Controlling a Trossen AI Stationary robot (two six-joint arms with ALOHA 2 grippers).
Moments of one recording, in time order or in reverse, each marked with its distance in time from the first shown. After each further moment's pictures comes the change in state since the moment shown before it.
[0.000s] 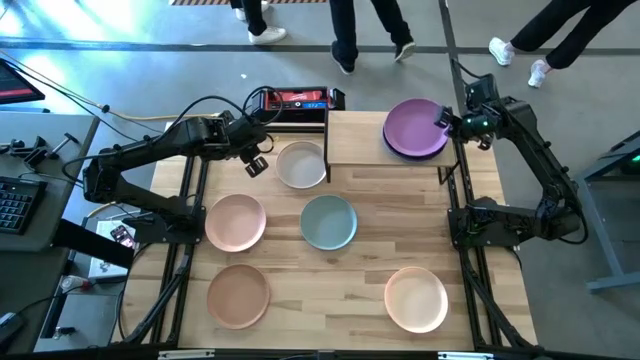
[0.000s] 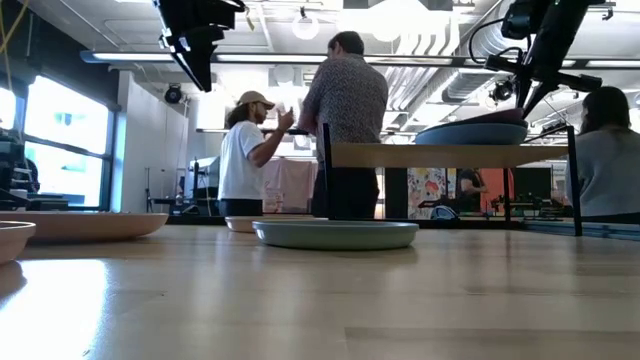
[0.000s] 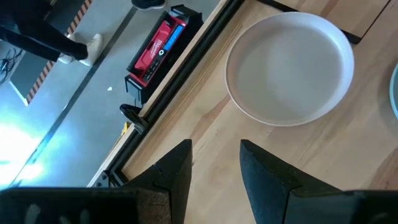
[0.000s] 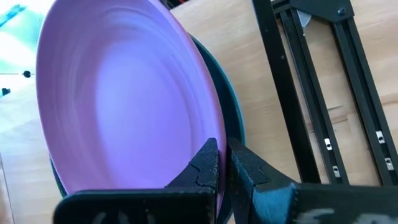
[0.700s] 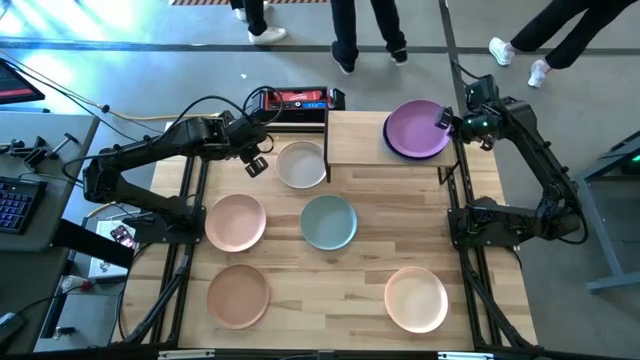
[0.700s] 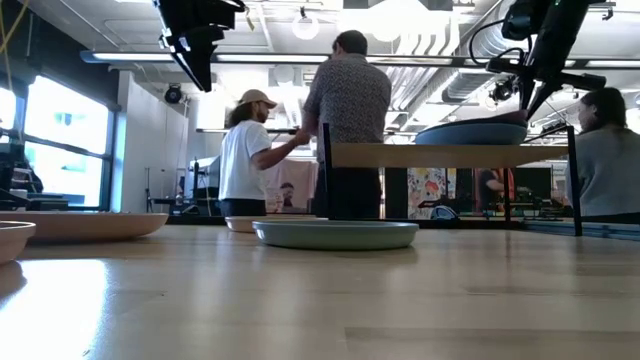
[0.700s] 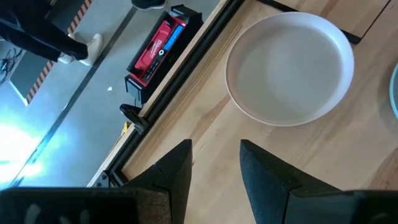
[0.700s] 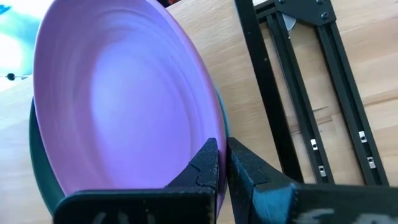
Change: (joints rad) left arm 0.000 0.000 0.000 0.000 0.000 0.000; right arm 0.000 0.000 0.000 -0.016 0.038 -0.006
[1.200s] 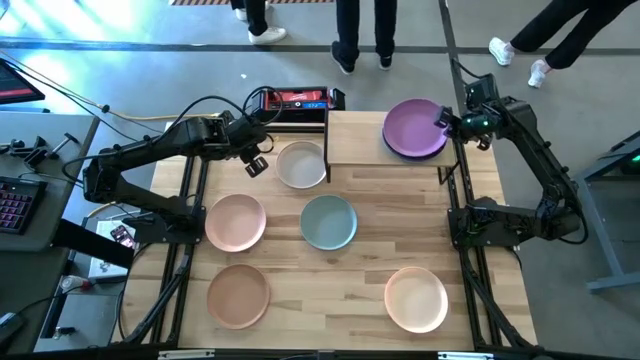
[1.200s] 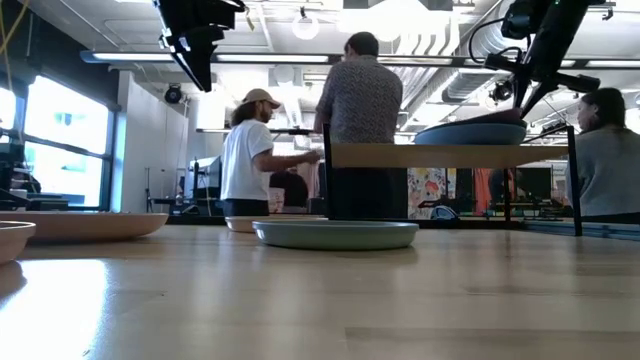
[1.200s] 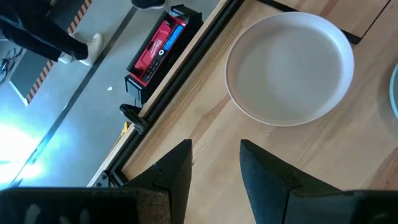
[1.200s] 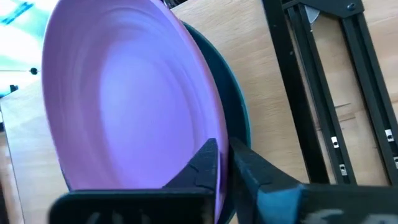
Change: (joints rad) left arm 0.000 0.000 0.000 0.000 0.000 0.000; right arm 0.000 0.000 0.000 0.022 -0.065 0.006
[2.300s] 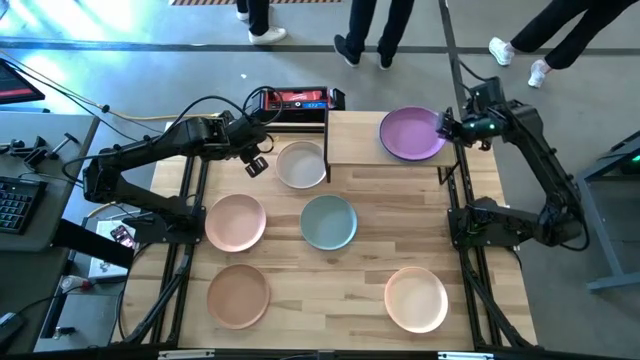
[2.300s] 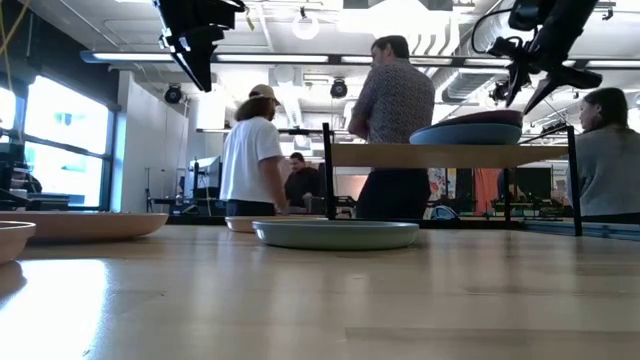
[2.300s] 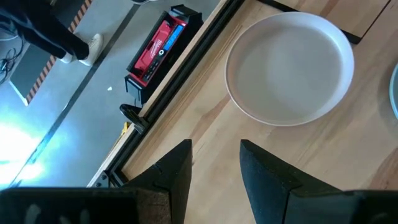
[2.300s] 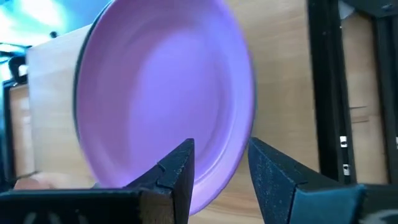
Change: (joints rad) left arm 0.000 0.000 0.000 0.000 0.000 0.000; right arm 0.000 -0.055 0.001 -0.040 -0.103 -0.146
